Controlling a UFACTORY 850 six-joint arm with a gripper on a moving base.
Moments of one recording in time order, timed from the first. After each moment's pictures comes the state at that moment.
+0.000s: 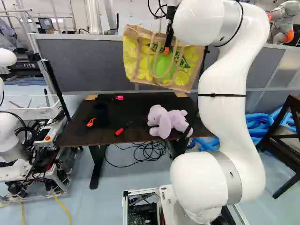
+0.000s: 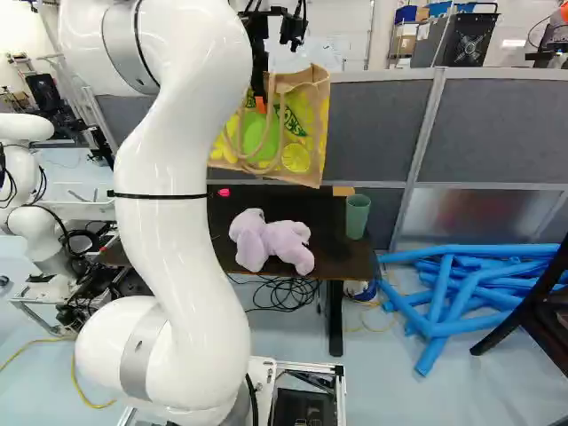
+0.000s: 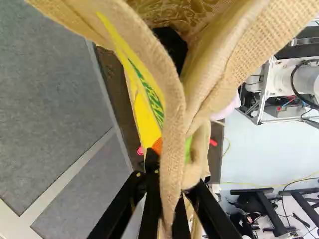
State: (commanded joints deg) arm -2.4 -29.3 -124.0 3.1 -89.0 96.3
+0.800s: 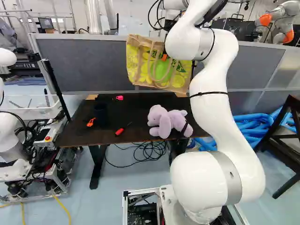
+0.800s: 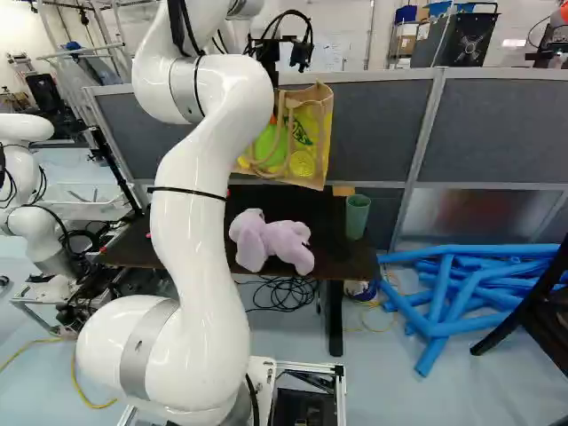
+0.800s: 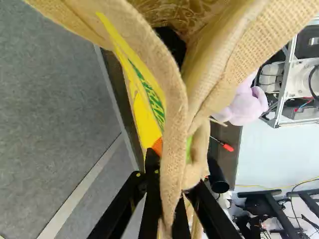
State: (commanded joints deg) arm -3.2 -43.2 -137.6 3.1 -89.6 96.3
